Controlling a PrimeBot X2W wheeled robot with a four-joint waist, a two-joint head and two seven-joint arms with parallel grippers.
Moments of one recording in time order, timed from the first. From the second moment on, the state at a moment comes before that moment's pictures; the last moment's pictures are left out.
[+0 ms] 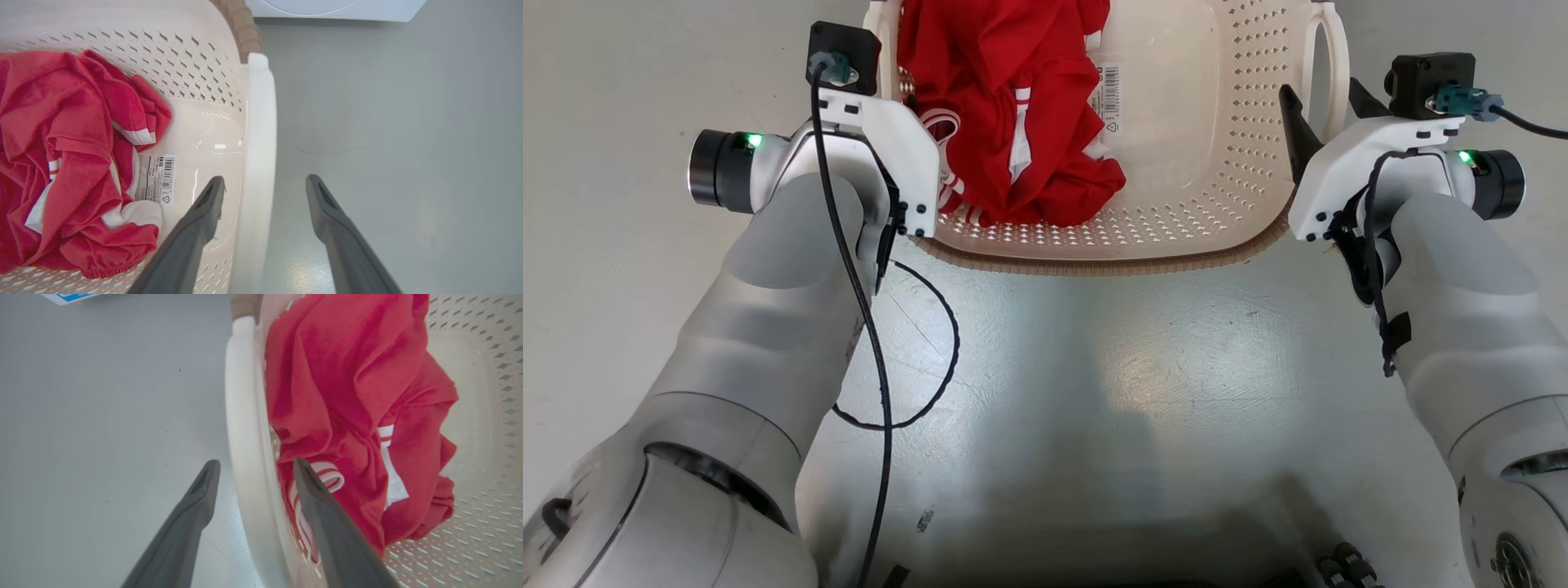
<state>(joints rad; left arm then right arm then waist) -1.22 0.03 -0.79 1.29 -0.68 0.13 -0.03 -1.13 -0.07 -0.01 1.30 0.06 0.12 -0.14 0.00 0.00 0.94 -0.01</state>
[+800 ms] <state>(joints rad) -1.21 0.03 -0.85 1.25 -0.74 0.16 0.01 -1.13 -0.07 0.07 1.30 0.15 0.13 -0.11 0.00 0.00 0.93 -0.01</state>
